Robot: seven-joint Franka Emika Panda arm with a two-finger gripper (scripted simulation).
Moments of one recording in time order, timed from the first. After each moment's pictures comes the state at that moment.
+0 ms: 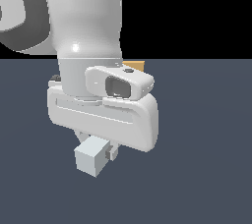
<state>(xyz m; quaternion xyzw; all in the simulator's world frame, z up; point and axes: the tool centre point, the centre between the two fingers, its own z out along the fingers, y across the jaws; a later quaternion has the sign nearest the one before) -0.049 -0.110 0.039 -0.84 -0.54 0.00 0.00</state>
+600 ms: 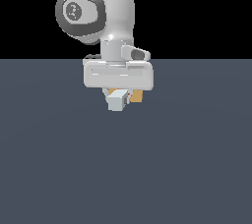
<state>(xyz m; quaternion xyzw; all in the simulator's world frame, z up) -0.023 0.058 0.076 -0.78 -0.63 0.00 0.00</state>
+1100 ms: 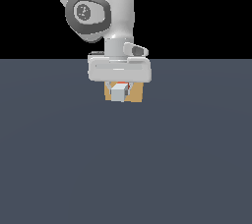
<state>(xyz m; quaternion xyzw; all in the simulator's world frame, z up) -0.021 0.107 0.086 -0.76 -0.65 0.00 0.00</state>
